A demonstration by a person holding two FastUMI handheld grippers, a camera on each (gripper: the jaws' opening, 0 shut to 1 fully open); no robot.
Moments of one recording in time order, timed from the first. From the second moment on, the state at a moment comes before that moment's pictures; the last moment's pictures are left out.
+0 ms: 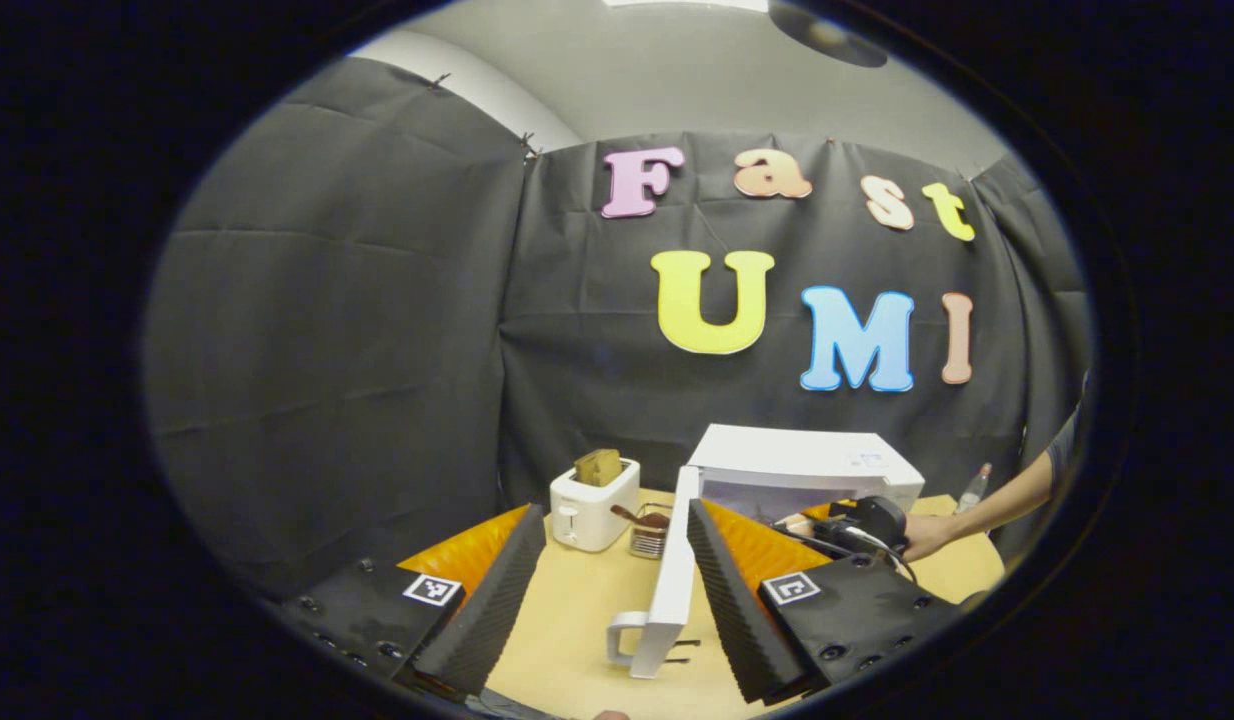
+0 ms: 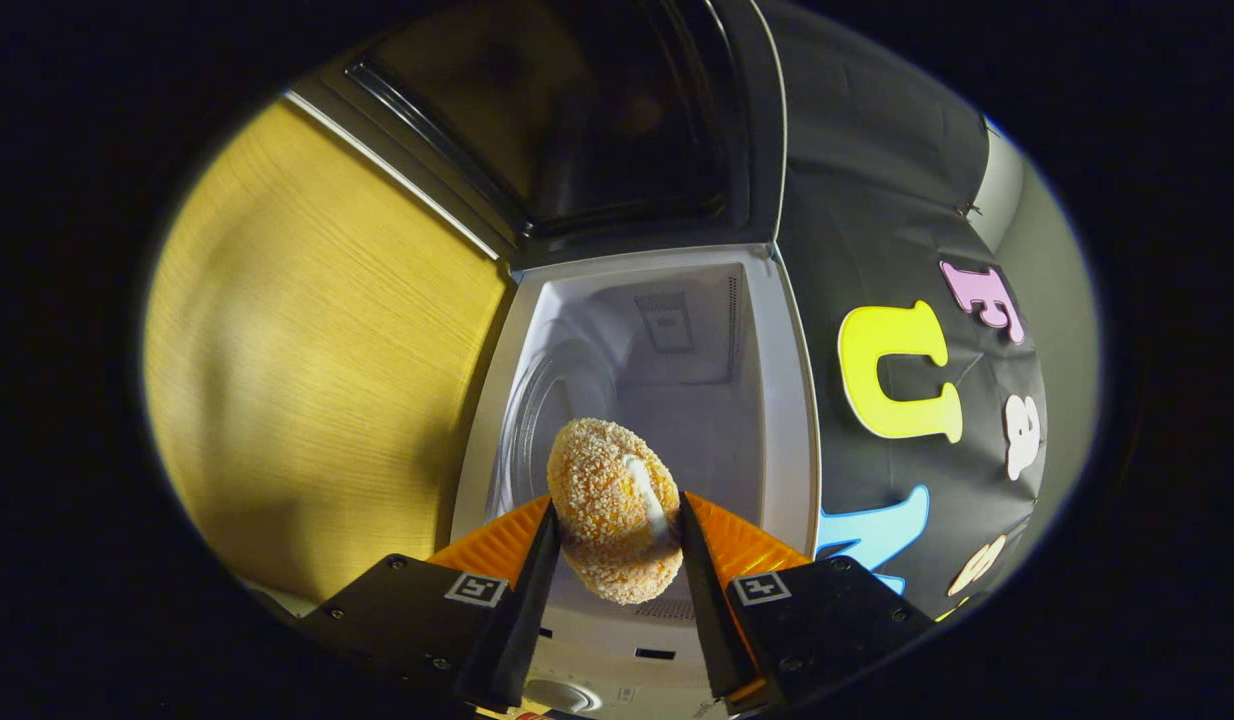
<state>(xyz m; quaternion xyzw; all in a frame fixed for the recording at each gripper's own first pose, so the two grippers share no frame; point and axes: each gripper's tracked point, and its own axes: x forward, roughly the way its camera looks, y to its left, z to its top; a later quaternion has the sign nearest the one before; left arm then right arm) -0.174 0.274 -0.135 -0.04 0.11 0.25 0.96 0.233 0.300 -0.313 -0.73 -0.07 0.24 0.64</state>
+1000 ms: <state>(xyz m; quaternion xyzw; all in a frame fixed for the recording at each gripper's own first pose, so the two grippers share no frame) -0.159 0.285 -0.157 -0.05 0.13 0.25 0.96 0.290 0.329 -0.342 -0.73 -0.06 0.24 0.64</state>
